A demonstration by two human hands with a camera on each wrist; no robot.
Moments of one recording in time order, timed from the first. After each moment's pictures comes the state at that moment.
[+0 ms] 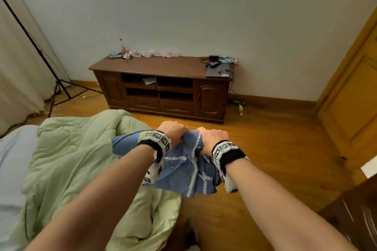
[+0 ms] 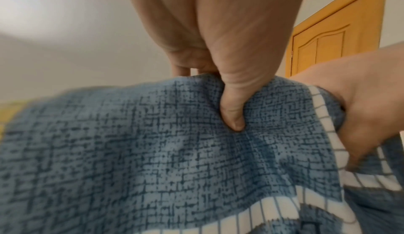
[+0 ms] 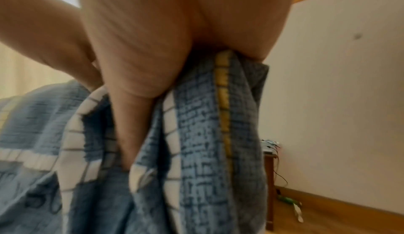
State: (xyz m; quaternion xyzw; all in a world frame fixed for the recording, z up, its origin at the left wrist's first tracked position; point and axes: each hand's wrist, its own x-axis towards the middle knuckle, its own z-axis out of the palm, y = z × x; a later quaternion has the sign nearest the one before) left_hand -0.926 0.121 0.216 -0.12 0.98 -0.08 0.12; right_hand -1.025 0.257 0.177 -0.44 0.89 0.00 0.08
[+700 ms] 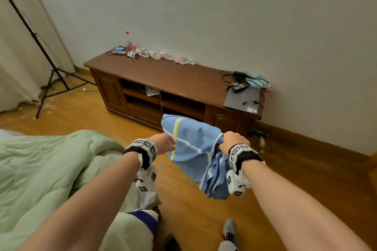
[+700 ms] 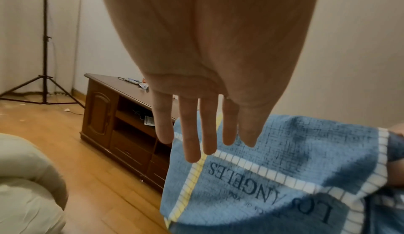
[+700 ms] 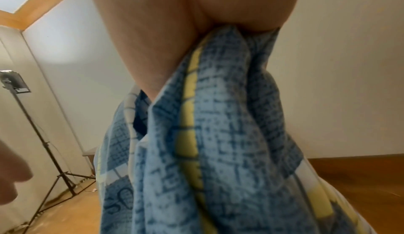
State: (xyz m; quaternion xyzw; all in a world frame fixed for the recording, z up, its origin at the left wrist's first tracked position) left_hand -1.302 -0.264 0.125 -0.33 0.90 0.24 0.15; right_hand -1.499 -0.084 0.146 -0.35 0.93 0.01 0.14
